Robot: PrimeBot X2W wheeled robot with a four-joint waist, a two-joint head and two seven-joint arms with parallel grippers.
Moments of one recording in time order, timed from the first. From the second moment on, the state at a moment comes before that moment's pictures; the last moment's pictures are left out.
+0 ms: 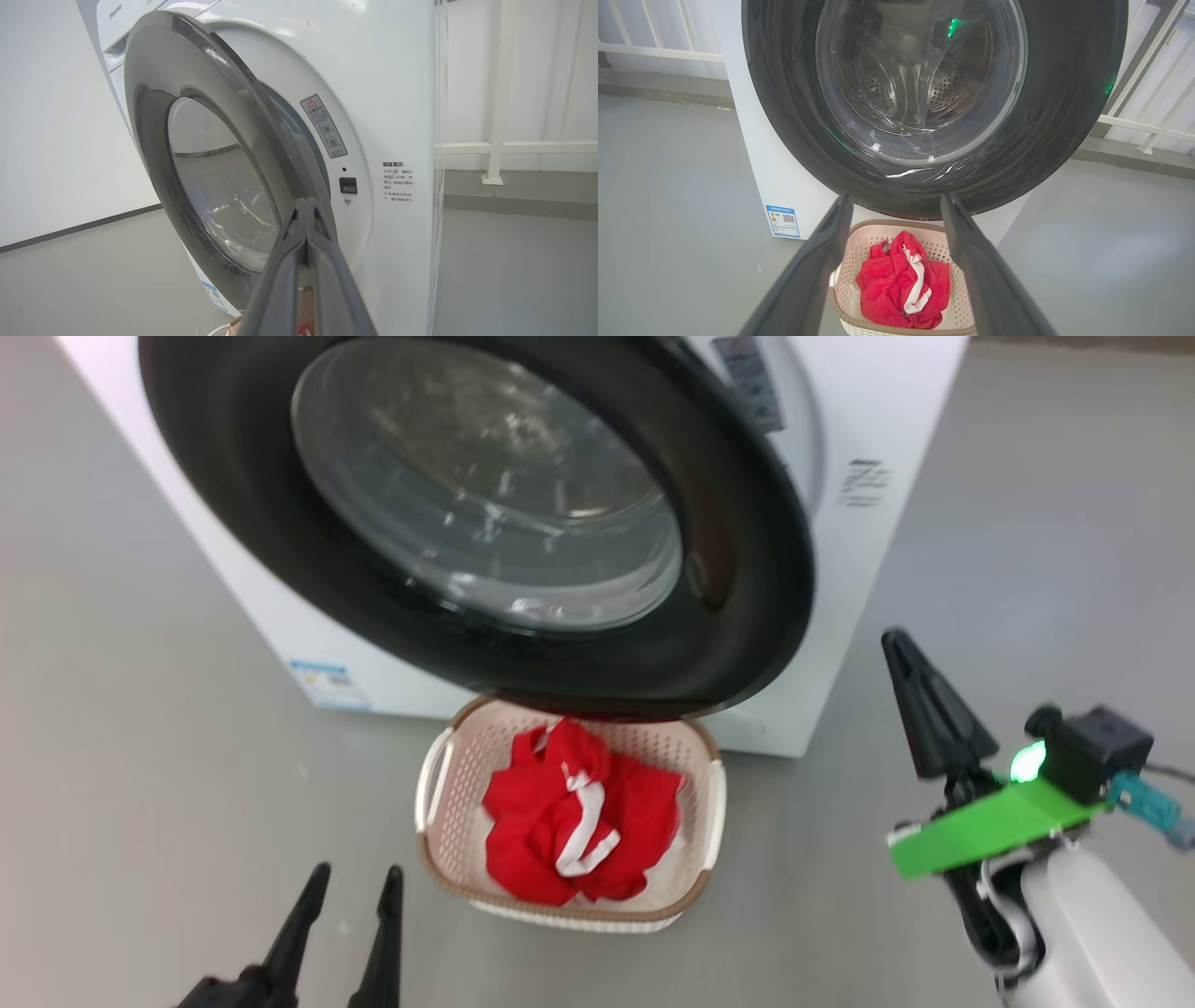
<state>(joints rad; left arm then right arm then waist) 0.04 0.05 -0.04 0.14 -0.25 -0.13 -0.25 -0.28 -0.16 0.18 0.23 0.49 0.13 -0.26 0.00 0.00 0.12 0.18</state>
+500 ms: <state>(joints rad) -0.05 0.04 -0.10 0.13 -0.29 -0.13 -0.25 -0.46 -0.21 0.24 0.34 0.52 0.13 -0.26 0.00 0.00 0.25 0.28</state>
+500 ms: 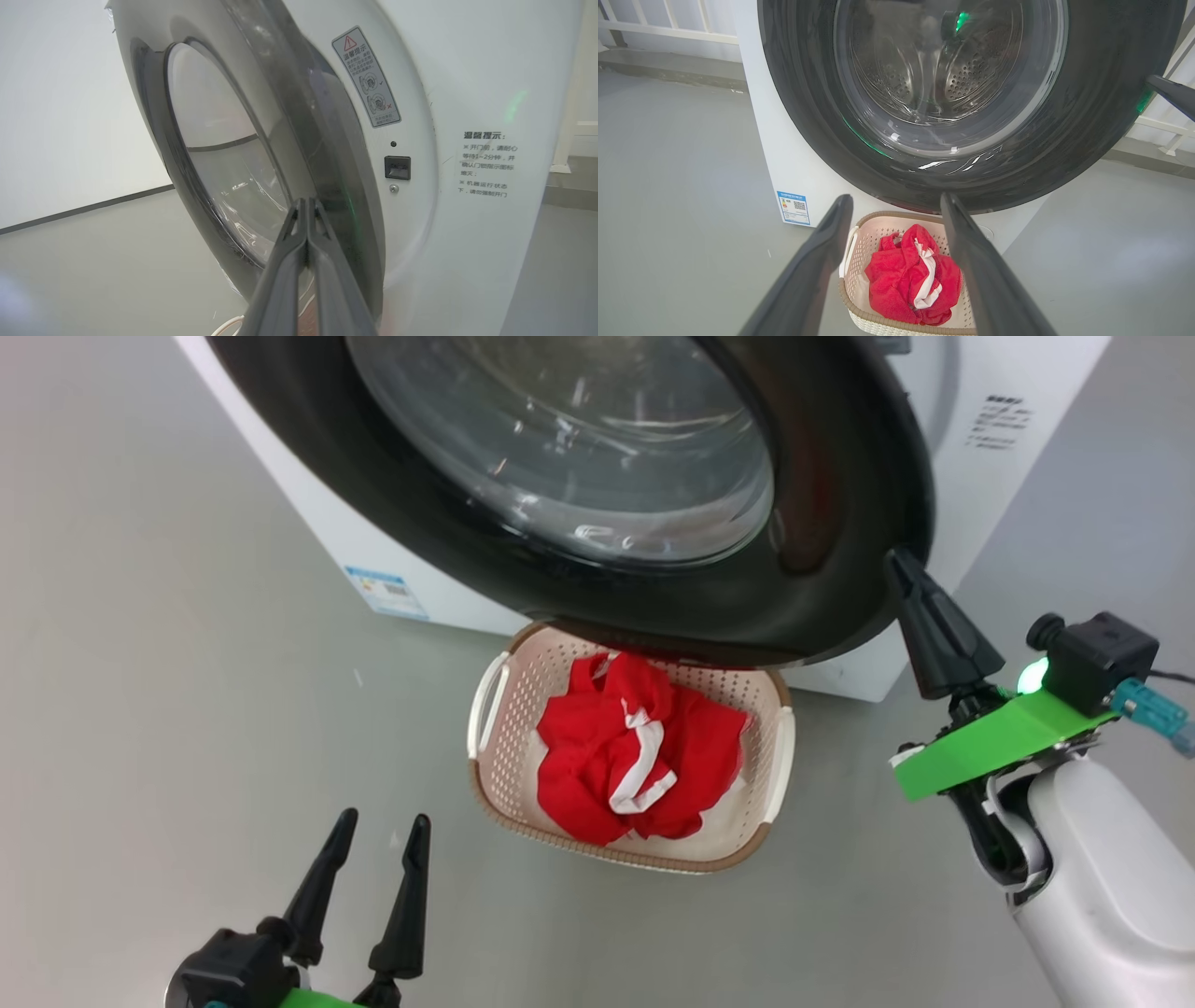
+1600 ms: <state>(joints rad) -0.17 0.04 -0.19 0.10 -0.33 -0.12 -0.25 -0.68 -0.25 0.14 0.36 0.53 0.14 -0.26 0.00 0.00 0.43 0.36</state>
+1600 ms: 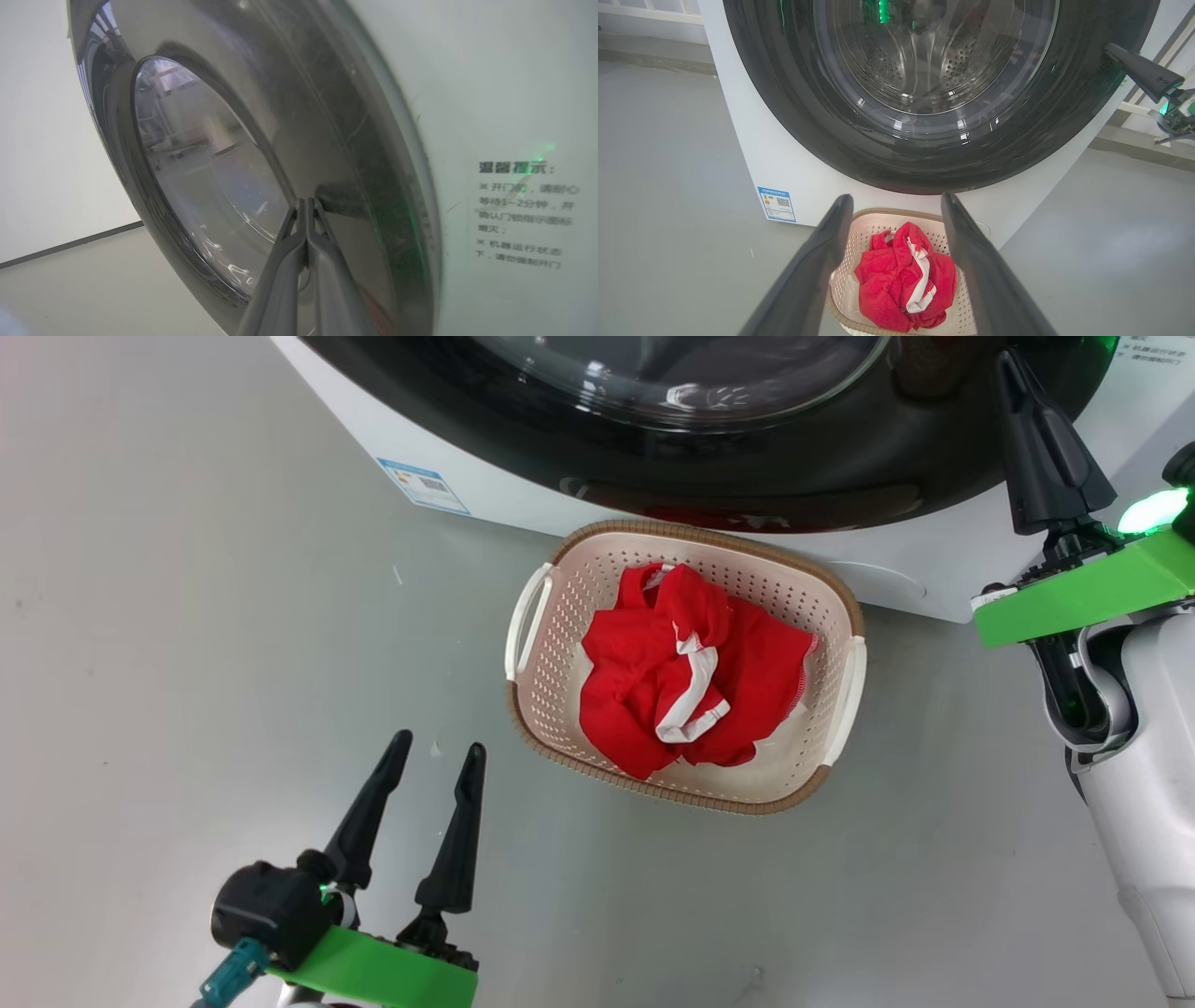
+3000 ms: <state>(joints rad) -0.07 0.04 -0.05 0.17 -0.24 -0.12 -0.25 -0.13 -0.20 0.08 0.31 0.50 0.13 -0.26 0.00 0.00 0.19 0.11</state>
